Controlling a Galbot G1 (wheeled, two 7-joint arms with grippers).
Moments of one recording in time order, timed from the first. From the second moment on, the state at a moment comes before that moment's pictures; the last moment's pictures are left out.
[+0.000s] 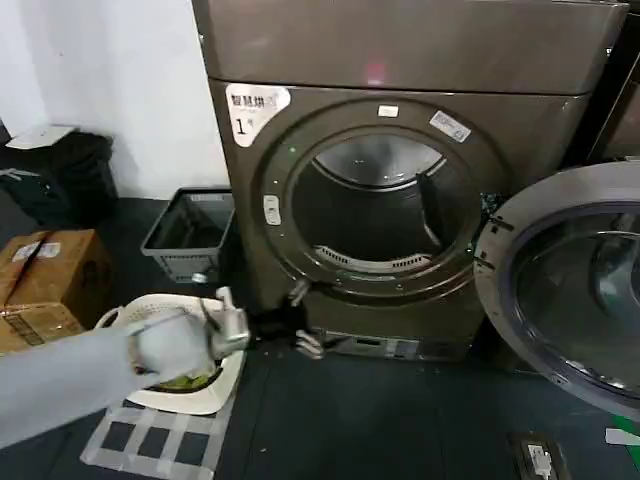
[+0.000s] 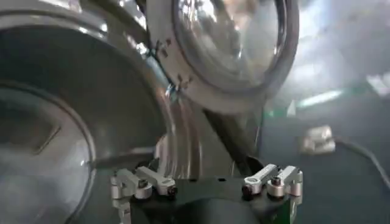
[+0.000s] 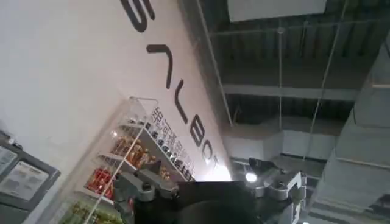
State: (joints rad) left arm -0.08 -0.46 0.99 -1.94 -0.61 -0.06 0.19; right arm -1.77 0.86 2.59 1.87 0.44 -0.35 -0.26
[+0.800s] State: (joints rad) left arm 0.20 -0.11 0.77 -1.88 -0.43 -0.01 0.33; right arm -1.75 0.86 2.56 1.89 0.44 -0.35 -0.26
